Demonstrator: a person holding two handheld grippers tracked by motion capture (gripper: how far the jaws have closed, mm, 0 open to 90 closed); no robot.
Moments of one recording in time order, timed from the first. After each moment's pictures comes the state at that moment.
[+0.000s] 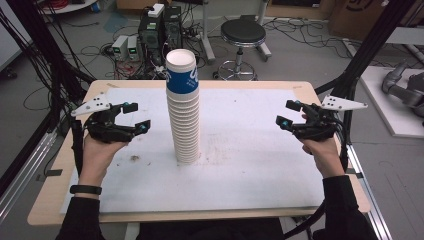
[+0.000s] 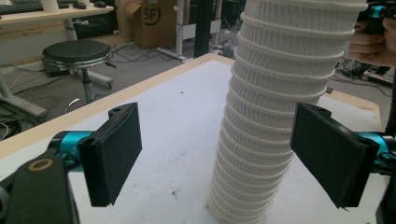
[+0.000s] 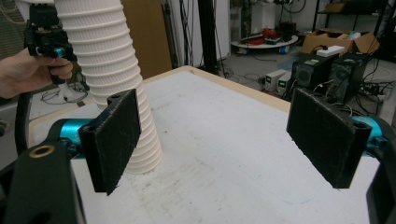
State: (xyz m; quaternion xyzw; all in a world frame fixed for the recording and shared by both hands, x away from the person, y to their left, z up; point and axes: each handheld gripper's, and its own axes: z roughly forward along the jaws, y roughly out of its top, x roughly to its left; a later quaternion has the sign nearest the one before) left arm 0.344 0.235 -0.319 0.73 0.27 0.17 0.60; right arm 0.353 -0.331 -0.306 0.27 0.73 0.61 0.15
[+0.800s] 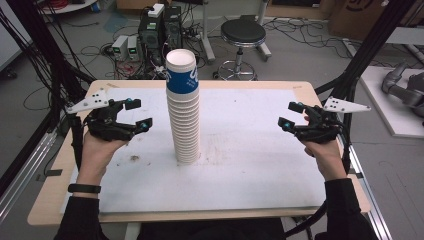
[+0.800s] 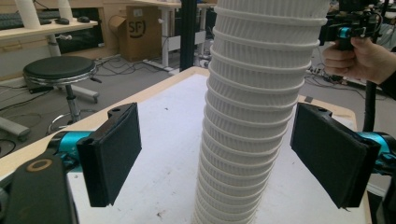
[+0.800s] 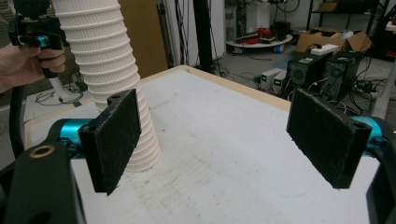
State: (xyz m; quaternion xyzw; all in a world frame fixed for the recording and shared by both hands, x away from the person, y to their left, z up) left arm 0.339 0.229 -0.304 0.73 0.24 0.16 0.62; right arm 0.346 -0.335 -0.307 0.28 0.73 0.60 0.15
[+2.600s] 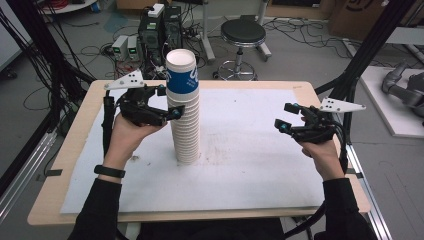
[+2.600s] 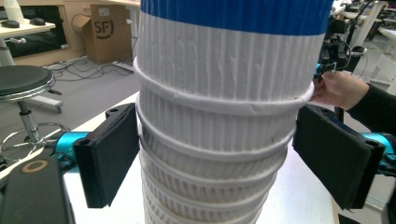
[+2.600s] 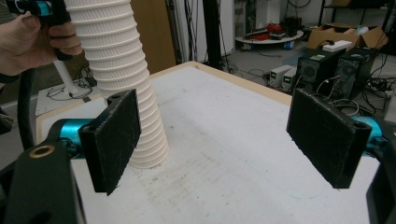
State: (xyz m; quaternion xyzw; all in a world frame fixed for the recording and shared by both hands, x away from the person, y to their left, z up) left arm 0.363 0.154 -0.265 0.74 0.20 0.11 0.63; right arm 0.347 -0.327 -0.308 0.27 0.74 0.60 0.14
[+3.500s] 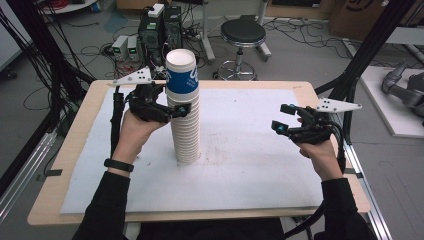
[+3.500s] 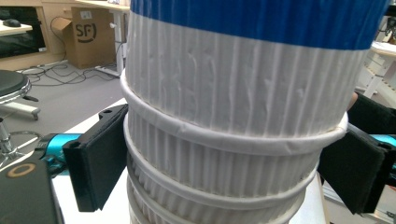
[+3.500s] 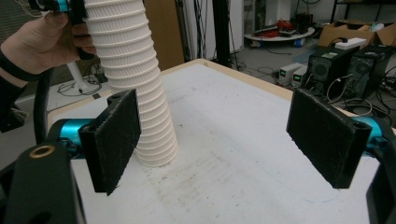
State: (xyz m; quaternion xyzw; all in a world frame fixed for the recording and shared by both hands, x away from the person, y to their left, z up) left arm 0.379 0.141 -0.270 0.74 0.19 0.09 0.64; right arm 0.347 -0.320 -0.308 0.26 0.75 0.60 0.12
